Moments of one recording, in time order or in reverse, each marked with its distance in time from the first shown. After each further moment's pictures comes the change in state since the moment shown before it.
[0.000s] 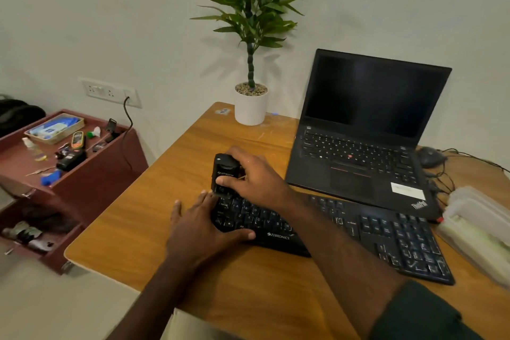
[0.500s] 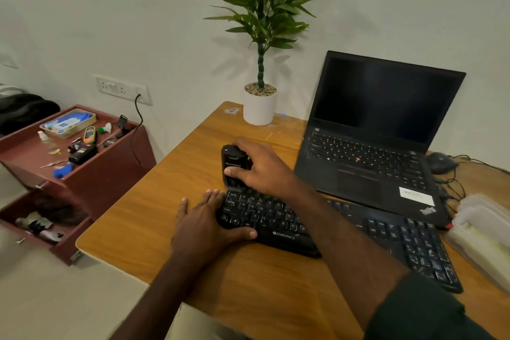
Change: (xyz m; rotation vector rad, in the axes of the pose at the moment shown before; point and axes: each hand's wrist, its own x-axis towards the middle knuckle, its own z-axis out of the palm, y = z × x) left_hand -0.003 0.000 -0.001 0.028 -0.042 -0.036; right_hand 0.018 0.001 -0.008 -0.110 -0.045 -0.017
